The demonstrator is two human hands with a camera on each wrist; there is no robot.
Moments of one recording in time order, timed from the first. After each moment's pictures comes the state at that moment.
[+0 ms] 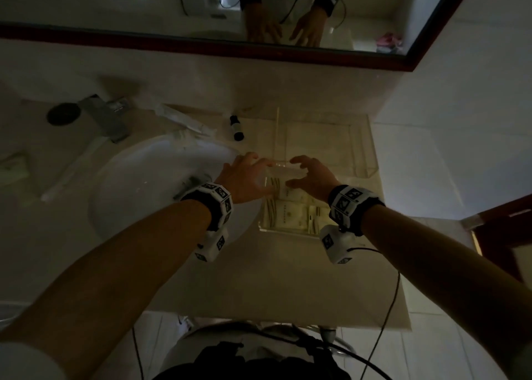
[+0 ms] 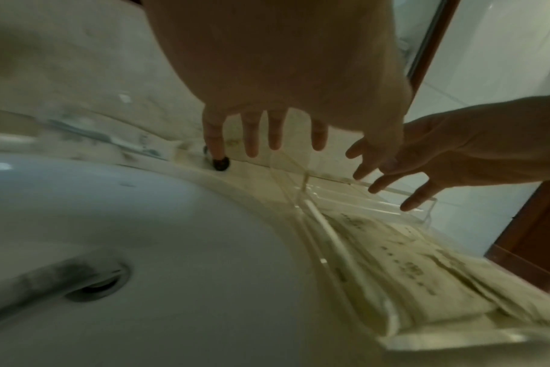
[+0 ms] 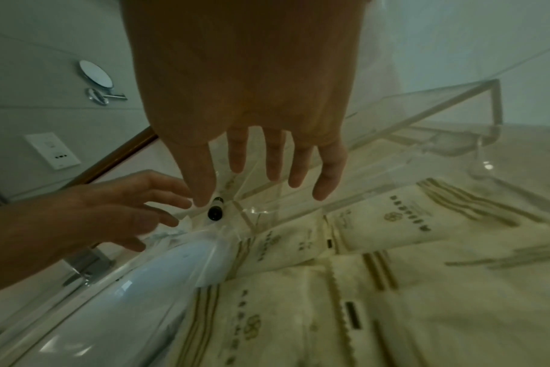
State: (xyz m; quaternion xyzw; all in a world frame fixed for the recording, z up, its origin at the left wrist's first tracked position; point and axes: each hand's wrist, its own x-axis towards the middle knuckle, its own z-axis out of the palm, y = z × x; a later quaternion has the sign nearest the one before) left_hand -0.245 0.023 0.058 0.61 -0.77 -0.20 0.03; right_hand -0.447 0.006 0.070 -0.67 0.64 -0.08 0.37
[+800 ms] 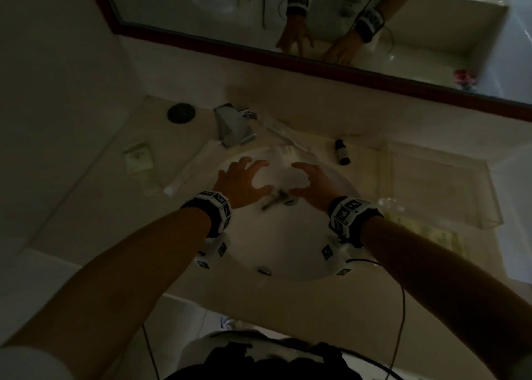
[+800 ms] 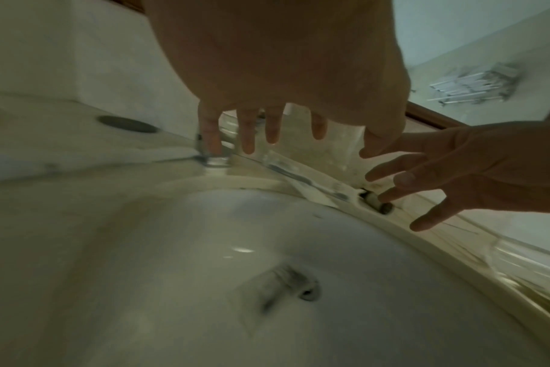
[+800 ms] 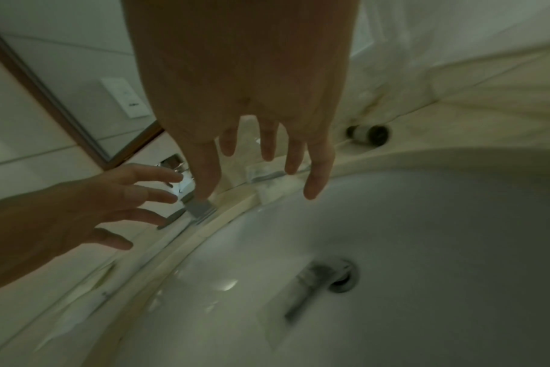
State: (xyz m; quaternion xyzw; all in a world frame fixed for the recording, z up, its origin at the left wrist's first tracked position) left_hand 0.023 0.060 0.058 0.72 -0.66 -0.21 0.08; right_hand -0.182 0.004 0.070 -0.73 0.55 -0.07 0.41
